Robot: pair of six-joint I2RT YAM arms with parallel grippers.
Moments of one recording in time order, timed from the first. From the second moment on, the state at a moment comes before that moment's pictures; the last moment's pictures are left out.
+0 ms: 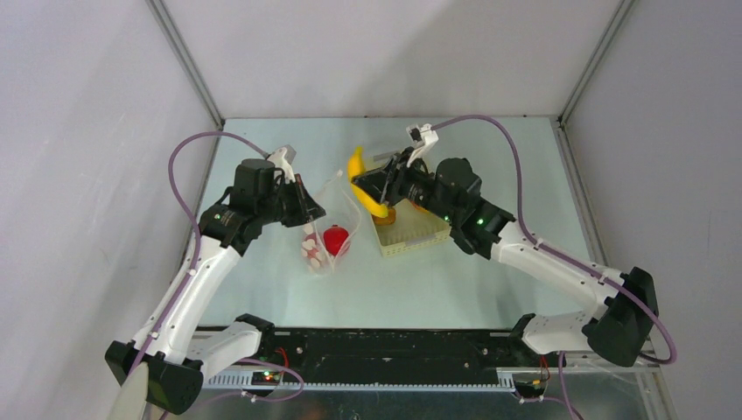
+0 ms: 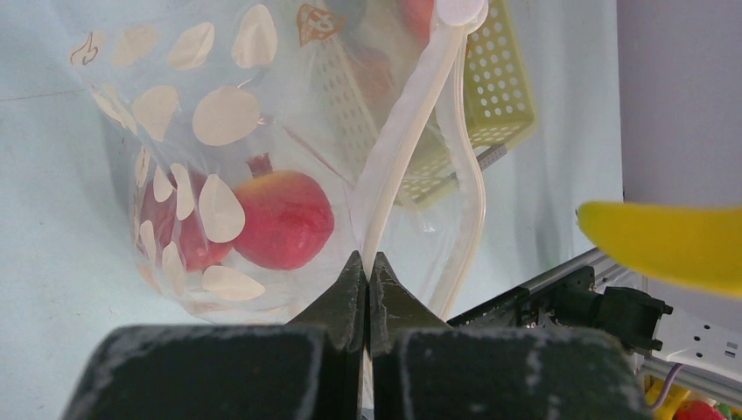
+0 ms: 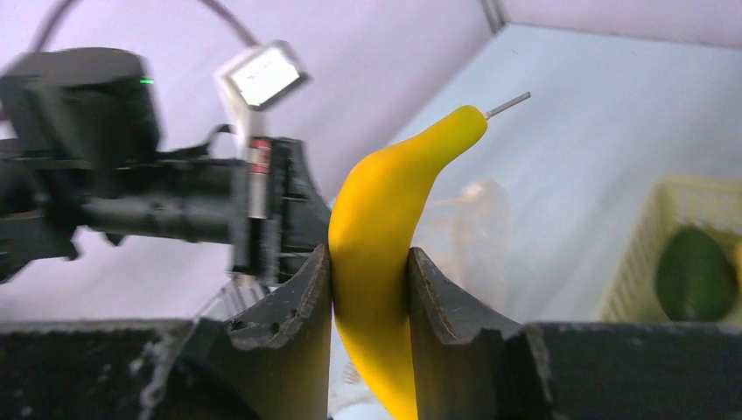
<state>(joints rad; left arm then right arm) -0.33 1.02 1.08 -0.72 0.27 -0.52 0.83 1.29 1.13 0.15 -0.10 0.53</state>
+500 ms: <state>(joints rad) -0.33 1.03 1.08 -0.72 0.28 -0.52 0.95 1.52 1.13 0.63 -0.12 0.59</state>
